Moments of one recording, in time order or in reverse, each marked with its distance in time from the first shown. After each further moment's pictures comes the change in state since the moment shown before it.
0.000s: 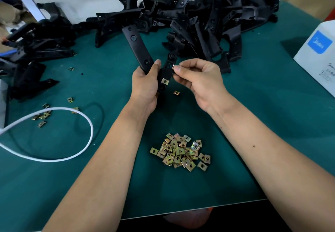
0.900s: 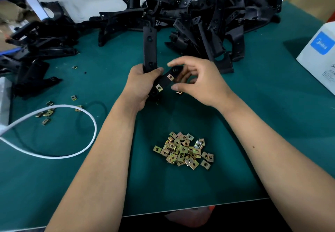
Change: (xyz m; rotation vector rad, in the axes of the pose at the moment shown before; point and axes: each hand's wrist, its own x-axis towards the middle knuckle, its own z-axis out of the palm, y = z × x) left_hand 0.011 0.011 -0.027 0.324 -0.127 0.005; right_hand 0.005 -0.005 -0.018 -0.843 -0.350 -0.416
